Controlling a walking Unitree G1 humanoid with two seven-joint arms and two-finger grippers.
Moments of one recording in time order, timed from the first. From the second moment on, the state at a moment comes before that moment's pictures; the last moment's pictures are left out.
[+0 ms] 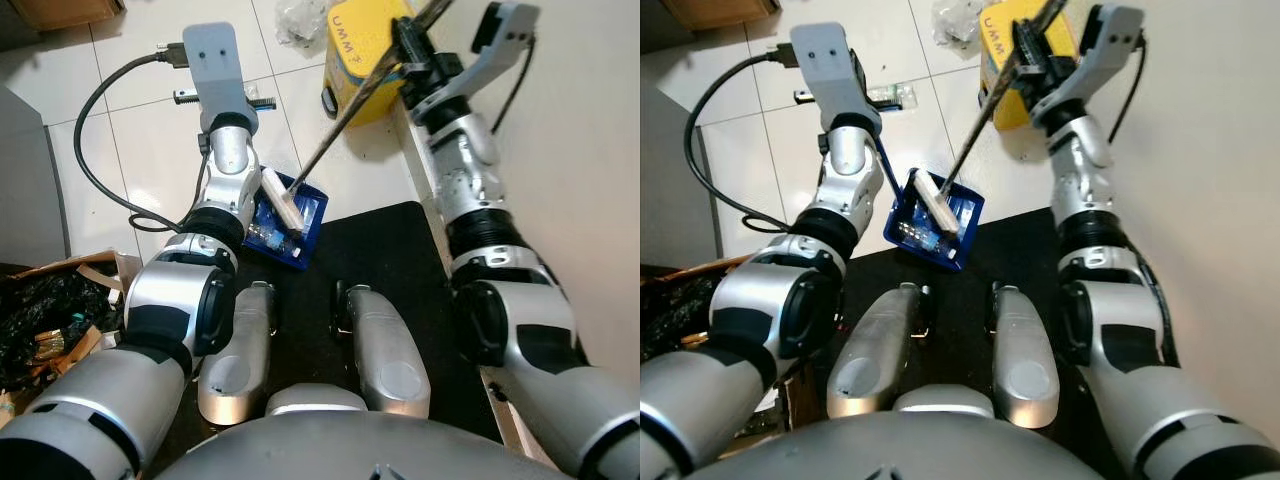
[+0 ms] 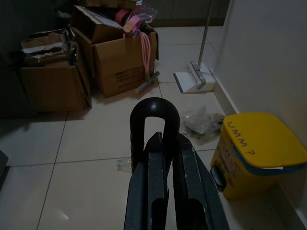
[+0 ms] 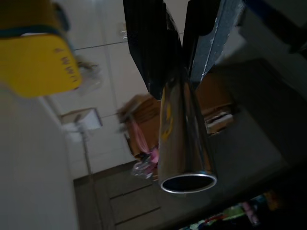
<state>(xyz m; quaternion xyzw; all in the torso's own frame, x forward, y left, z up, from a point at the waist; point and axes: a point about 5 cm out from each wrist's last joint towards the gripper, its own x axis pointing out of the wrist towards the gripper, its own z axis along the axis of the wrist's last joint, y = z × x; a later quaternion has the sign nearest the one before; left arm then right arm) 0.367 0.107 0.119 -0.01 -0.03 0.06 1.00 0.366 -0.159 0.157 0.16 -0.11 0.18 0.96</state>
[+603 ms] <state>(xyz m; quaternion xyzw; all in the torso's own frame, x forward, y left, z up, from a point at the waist) 0.376 0.140 0.126 -0.05 0.00 0.11 0.99 0.347 -0.217 0.165 0.13 -0.15 0.07 0.98</state>
